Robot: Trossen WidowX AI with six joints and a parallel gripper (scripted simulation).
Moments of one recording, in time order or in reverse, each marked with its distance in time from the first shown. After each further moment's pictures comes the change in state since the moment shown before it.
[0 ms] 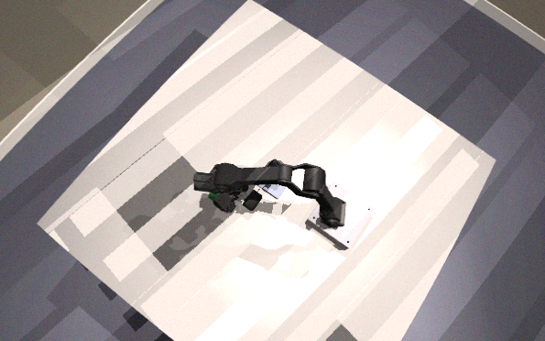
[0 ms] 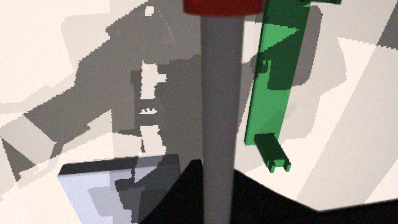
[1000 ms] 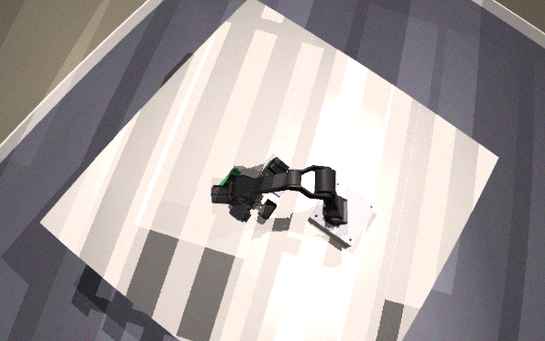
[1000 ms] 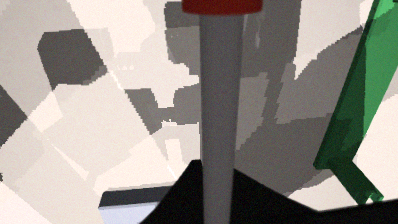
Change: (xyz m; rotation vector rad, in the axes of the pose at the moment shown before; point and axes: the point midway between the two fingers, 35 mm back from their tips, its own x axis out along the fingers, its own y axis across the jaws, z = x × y) arm 0.040 0.050 0.008 -0.016 -0.003 -0.003
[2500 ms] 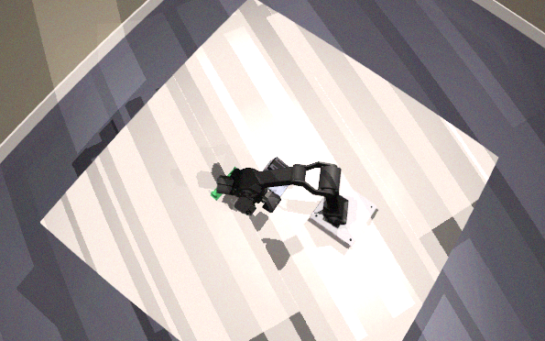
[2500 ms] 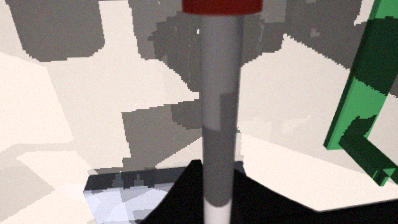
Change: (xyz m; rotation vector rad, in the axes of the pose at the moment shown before) arm 0.014 -0.001 -0.025 0.002 -0.009 -0.003
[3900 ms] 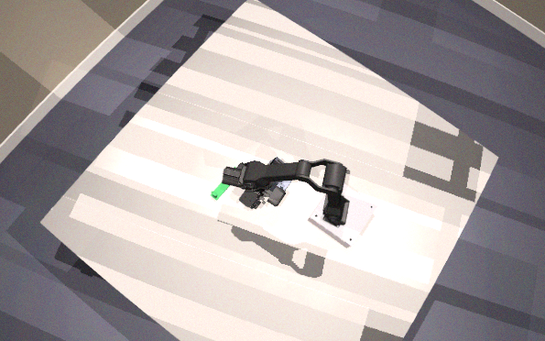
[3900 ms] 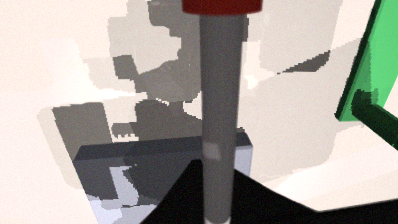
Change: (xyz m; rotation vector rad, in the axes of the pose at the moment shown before) arm 0.007 0.001 -0.026 -0.003 -0.003 0.006
